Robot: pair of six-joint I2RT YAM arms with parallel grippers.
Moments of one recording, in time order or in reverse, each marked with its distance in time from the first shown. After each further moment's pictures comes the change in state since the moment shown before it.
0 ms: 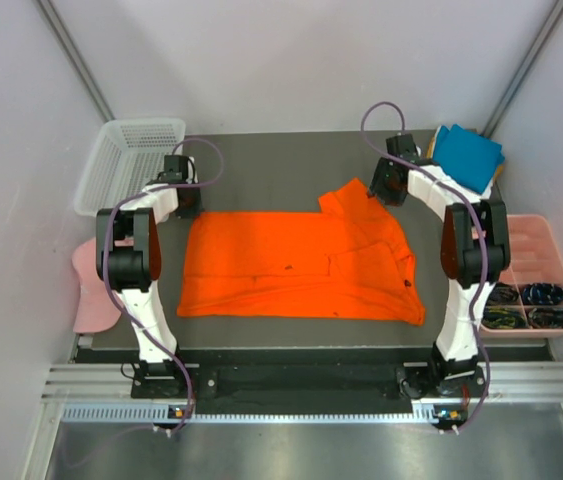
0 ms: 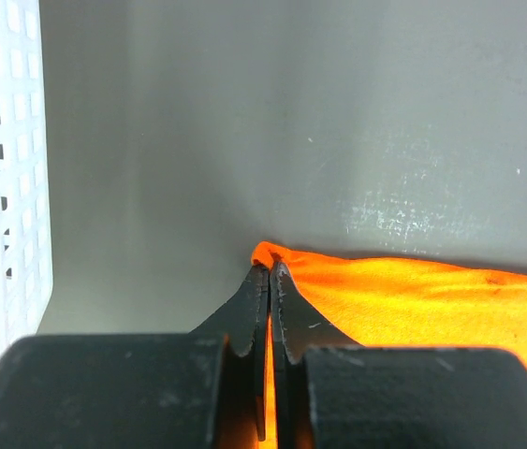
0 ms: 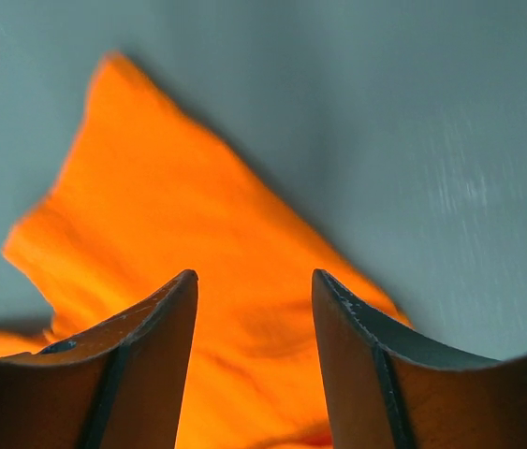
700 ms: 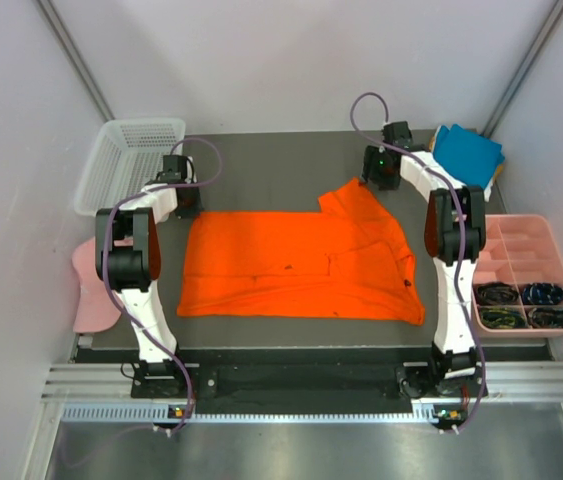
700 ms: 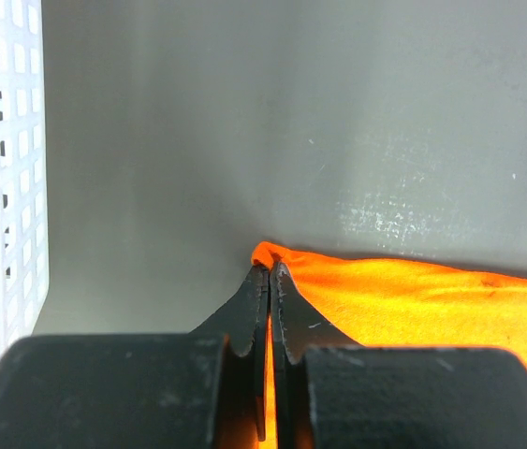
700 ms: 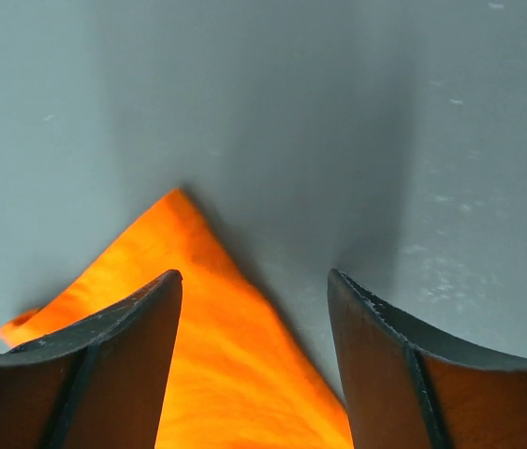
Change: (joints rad) left arm 0.005 0.000 -0.002 0.003 0.012 -0.026; right arm -0.033 0.346 0.429 -0.064 -0.128 -0.201
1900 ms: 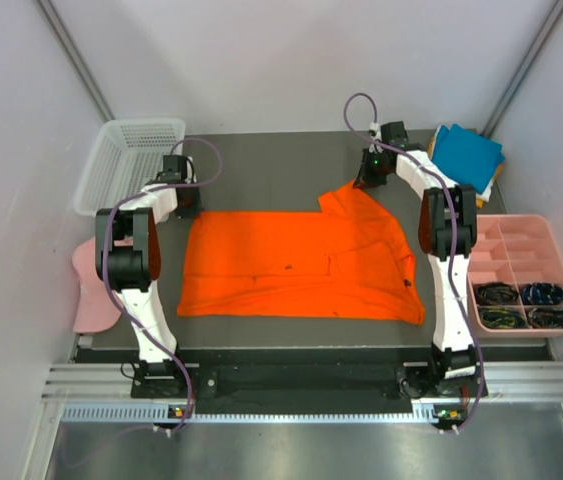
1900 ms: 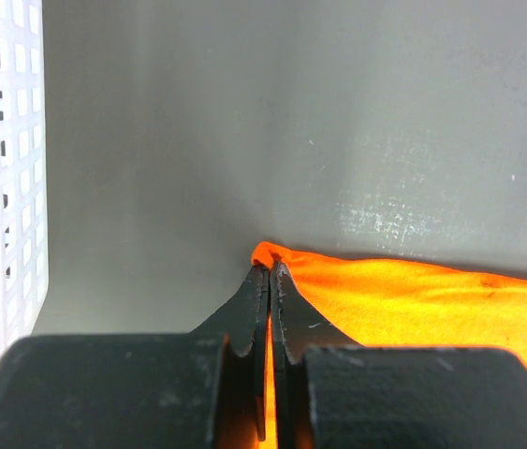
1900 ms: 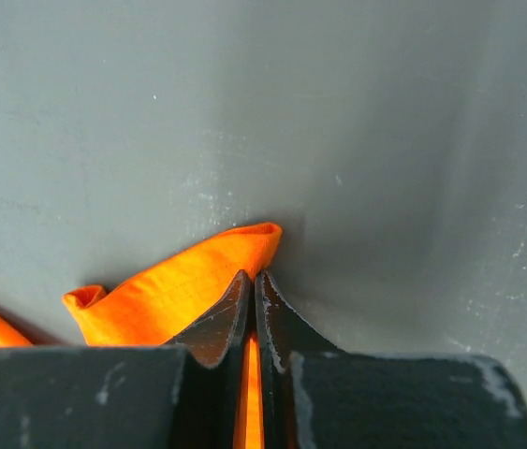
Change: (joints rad) left arm 0.000 0.000 0.000 0.001 0.000 -0.001; right arm -0.002 0.112 0.132 -0.024 -0.274 -0.062
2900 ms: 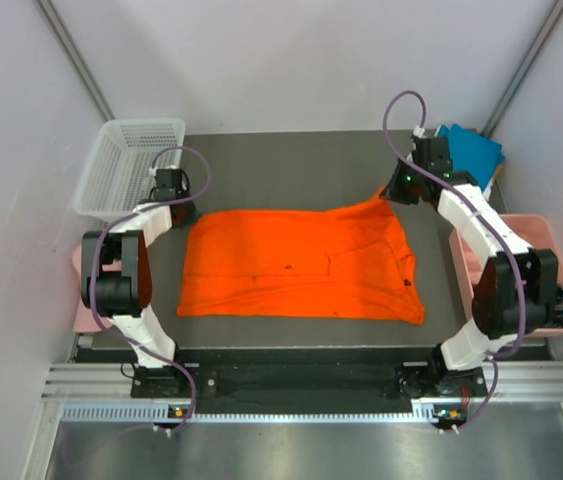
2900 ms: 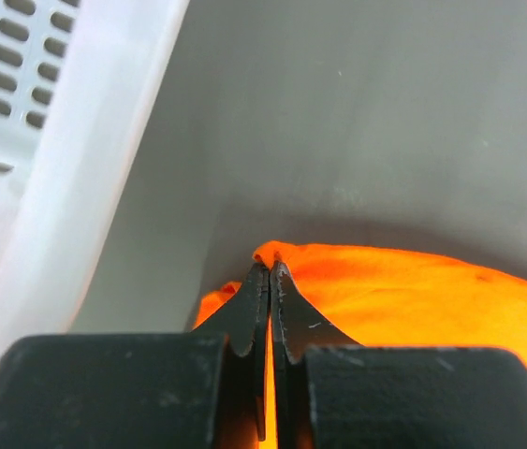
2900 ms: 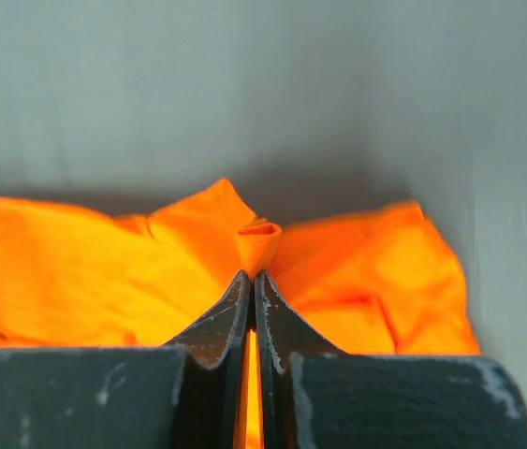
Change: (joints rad) left arm -0.004 -0.223 -0.256 0.129 -0.058 -0.225; right arm 0.005 -0.813 -0.718 0.090 0.173 0.187
